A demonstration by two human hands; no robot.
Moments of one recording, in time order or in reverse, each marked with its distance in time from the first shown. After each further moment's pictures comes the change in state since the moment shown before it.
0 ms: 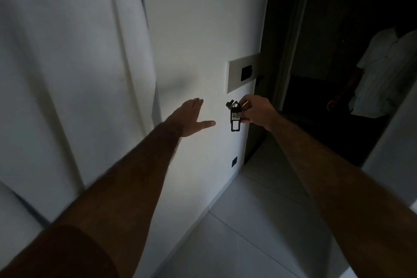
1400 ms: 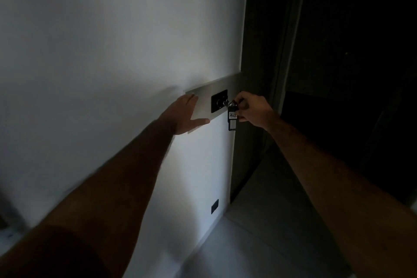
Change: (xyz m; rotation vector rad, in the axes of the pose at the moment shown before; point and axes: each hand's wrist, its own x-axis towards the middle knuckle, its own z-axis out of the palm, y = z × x) left_hand 0.458 0.034 0.105 0.111 0.112 0.055; right_hand 0.410 0.143 -0.189 -0.148 -0.019 -0.152
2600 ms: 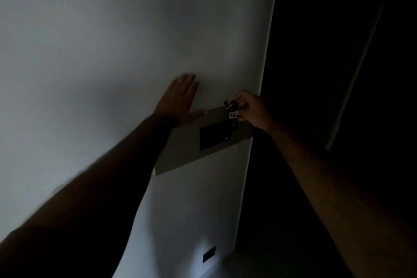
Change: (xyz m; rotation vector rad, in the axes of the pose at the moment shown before) left_hand 0.267 -0.015 0.061 0.421 0.172 -0.155; right_hand 0.342 0.145 -0.045 0.175 -0.147 -0.279
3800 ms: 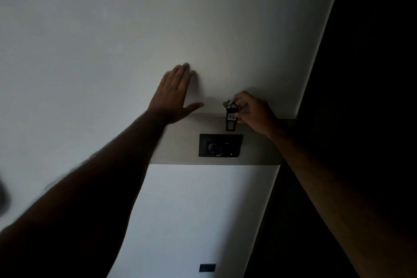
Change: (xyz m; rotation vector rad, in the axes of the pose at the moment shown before) left_hand 0.029 0.045 0.017 0.311 0.080 -0.462; right_hand 0.118 0.076 -0.011 0.176 -0.410 -0.437
